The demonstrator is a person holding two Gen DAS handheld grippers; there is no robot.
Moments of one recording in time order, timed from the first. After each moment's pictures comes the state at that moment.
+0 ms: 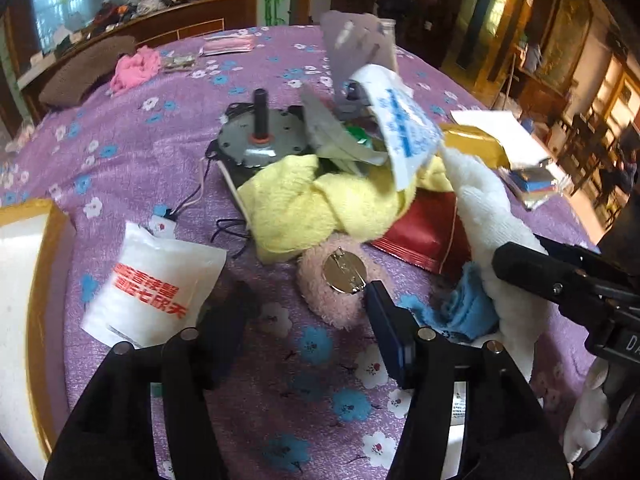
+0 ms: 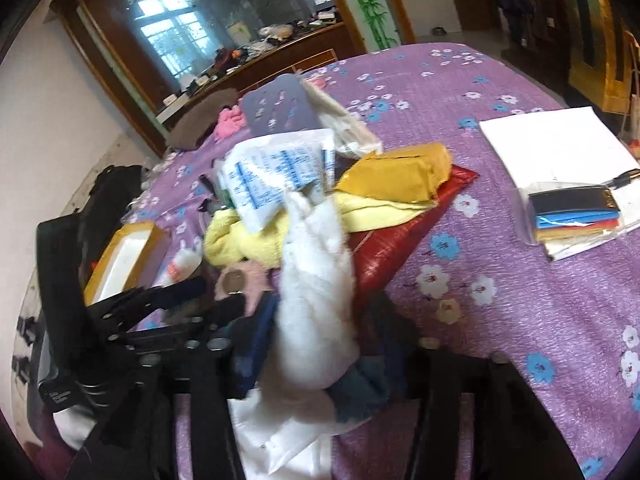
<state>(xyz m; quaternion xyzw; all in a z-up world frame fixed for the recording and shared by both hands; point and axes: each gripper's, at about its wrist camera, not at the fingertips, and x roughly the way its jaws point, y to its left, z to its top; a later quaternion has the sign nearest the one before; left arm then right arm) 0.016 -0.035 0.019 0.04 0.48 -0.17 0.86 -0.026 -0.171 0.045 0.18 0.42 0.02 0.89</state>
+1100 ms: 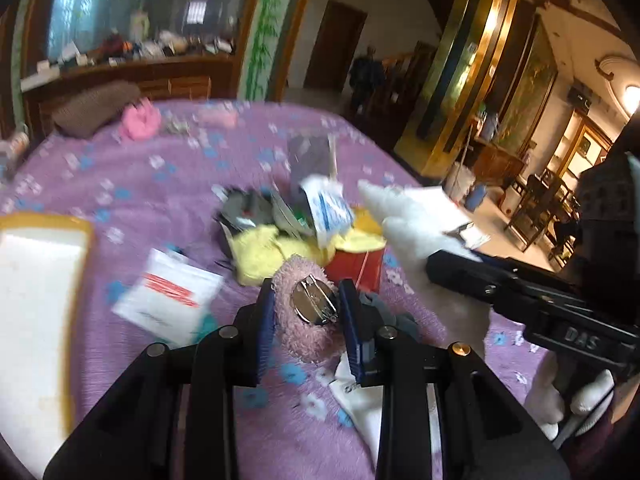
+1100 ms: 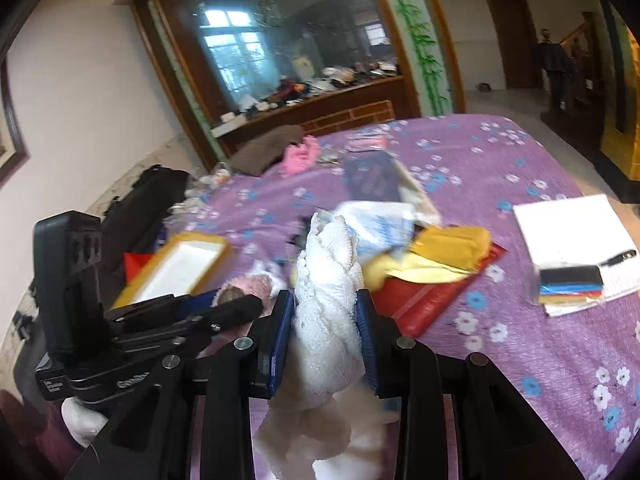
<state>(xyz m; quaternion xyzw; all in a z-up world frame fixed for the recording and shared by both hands) -0.056 0.007 0.108 -0.04 0.36 -0.23 0.90 -0.081 -0.135 0.110 0.13 0.34 0.11 0.93</state>
